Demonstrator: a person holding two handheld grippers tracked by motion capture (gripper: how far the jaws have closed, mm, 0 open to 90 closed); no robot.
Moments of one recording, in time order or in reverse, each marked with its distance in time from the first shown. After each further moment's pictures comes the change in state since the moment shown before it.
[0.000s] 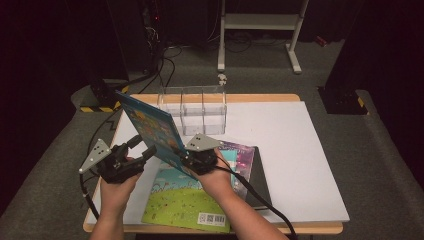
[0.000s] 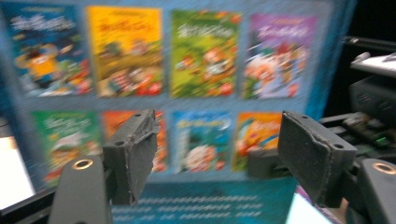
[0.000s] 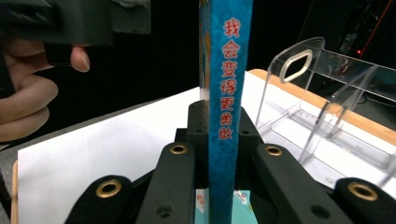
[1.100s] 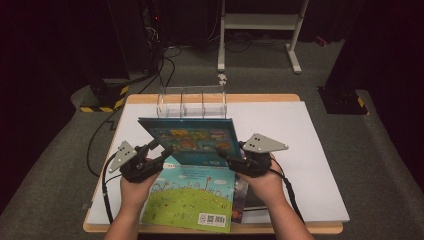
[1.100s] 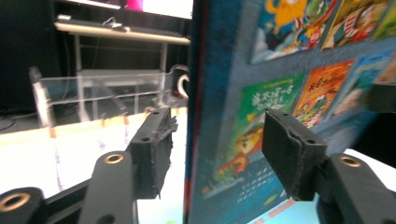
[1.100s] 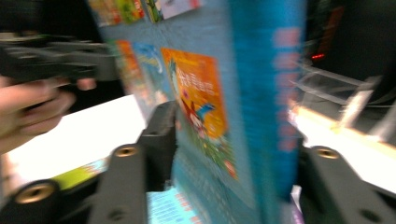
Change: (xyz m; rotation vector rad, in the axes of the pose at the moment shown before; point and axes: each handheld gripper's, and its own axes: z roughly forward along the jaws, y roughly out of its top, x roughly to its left) left arm -0.008 -0.029 0.038 0.057 0.041 0.059; right arm -0.059 -0.017 -0.116 -0.034 -0.032 0.029
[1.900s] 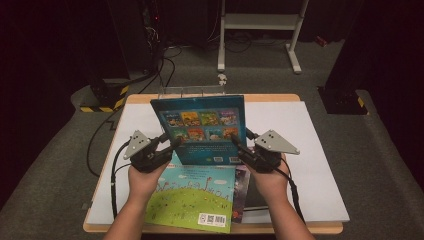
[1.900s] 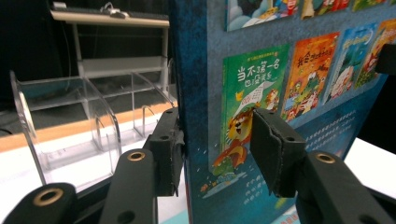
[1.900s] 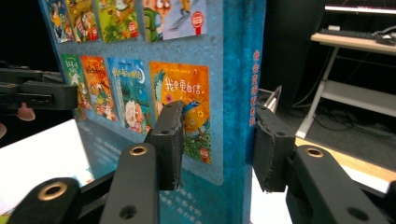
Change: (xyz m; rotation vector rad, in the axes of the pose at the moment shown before) left arm -0.013 0.017 0.032 0.062 0.003 0.054; right arm -0.004 0.006 -0.017 -0.092 -0.316 0.022
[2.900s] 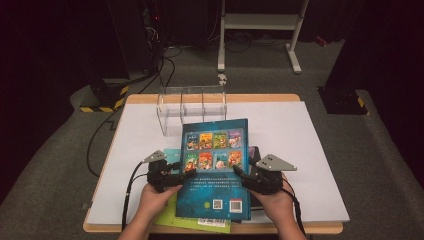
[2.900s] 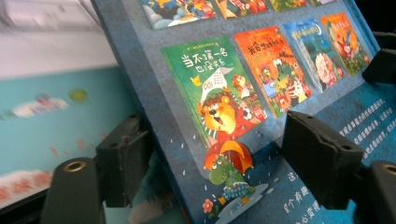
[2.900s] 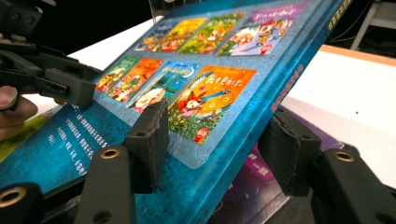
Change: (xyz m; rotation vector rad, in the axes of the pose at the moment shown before) left arm -0.003 -0.076 0.024 0.320 -0.206 -0.309; right arm -0.004 -0.076 -0.011 0.233 0.101 0.076
